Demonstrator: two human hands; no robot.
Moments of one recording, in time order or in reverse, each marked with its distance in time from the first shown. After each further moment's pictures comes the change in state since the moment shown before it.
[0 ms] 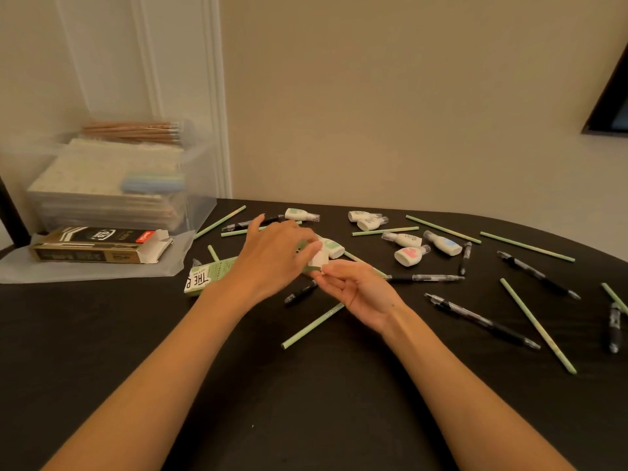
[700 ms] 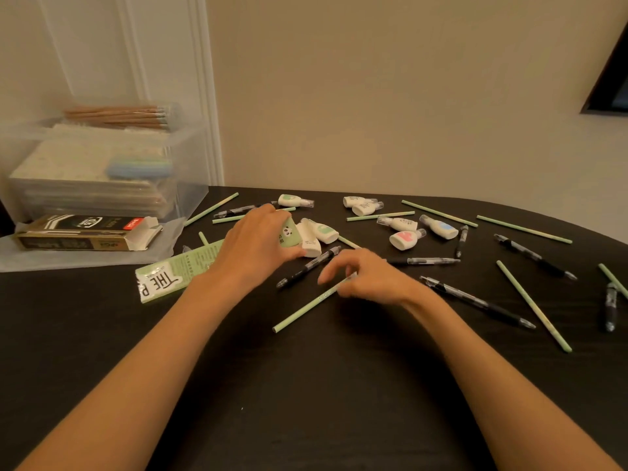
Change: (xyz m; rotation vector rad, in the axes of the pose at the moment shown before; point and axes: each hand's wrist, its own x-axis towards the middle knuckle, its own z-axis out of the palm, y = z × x) left_hand -0.005 0.003 0.003 0.077 -0.040 -0.200; right_hand -0.006 -0.017 -0.026 -1.397 -0.121 -0.119
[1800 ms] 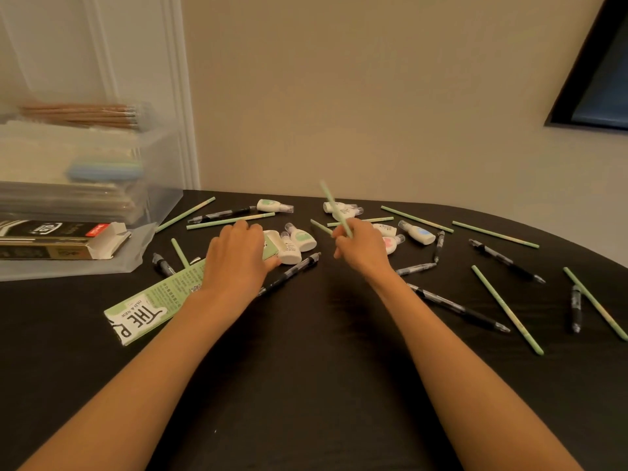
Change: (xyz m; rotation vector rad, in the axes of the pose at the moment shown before) left_hand 0.005 0.009 0.019 0.143 -0.004 -0.152; right_hand 0.046 0.020 -0.017 0.024 0.650 0.286
